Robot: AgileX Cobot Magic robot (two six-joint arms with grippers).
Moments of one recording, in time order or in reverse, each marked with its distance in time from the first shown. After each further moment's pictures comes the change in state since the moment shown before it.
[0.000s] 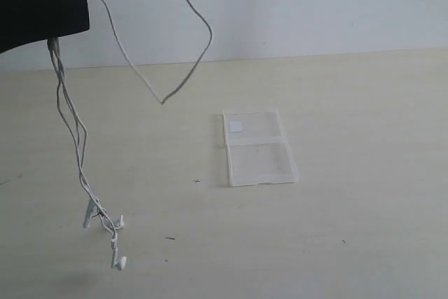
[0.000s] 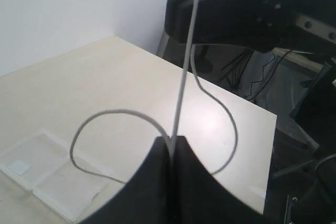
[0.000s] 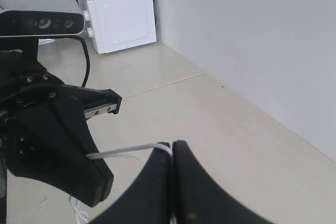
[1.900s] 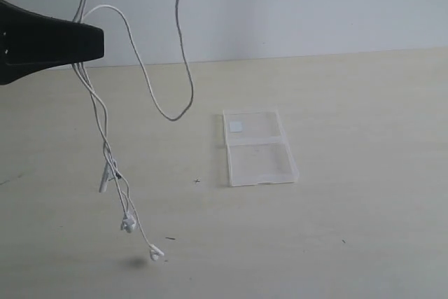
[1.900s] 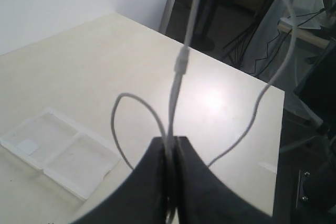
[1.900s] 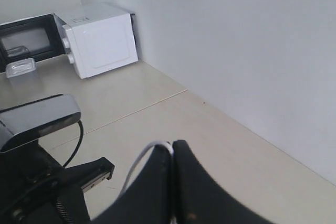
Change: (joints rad) left arm 0.000 0.080 0.000 0.024 -0.013 0.071; right arm -0.004 0.079 -0.259 -0.281 0.019 0.392
